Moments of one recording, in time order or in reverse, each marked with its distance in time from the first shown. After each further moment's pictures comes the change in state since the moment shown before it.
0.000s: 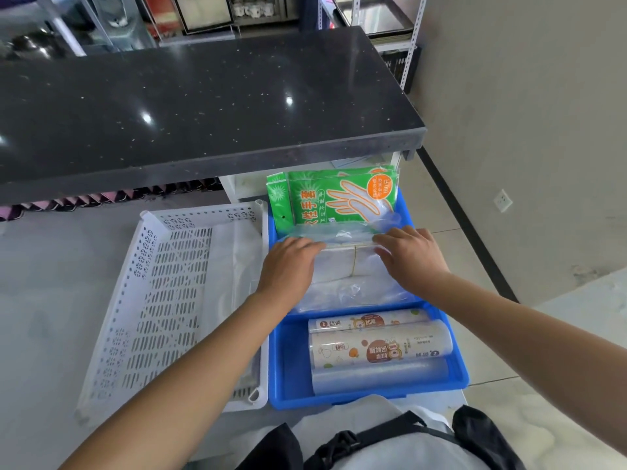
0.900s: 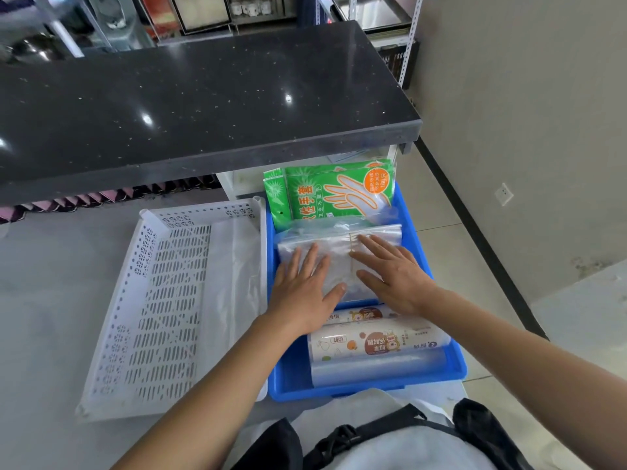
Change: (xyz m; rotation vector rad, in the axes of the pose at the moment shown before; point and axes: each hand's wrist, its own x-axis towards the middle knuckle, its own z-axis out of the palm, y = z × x) left_hand -0.035 0.024 0.021 0.023 -0.450 -0.195; right_hand -0.032 -0.021 0.007 0.367 -0.253 -0.089
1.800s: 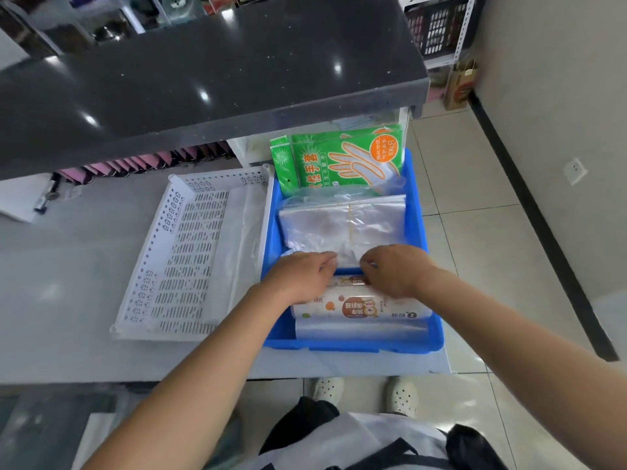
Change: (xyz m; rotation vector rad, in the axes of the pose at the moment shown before) left_hand -0.022 0.031 -0.007 -0.100 -0.153 -0.191; right_hand -0.018 -0.007 -0.013 -0.136 -0.296 0.101
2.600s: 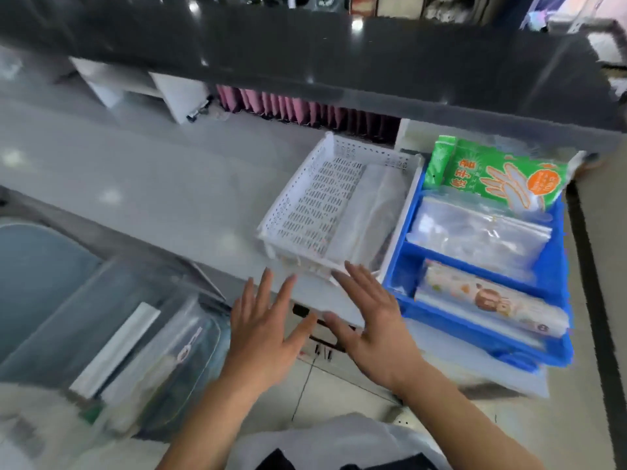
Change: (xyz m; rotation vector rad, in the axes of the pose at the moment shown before) left_hand -0.264 -0.140 0.094 -0.354 0.497 -0.394; right_hand -0.122 -0.223 0.086 0.471 0.261 -0.513
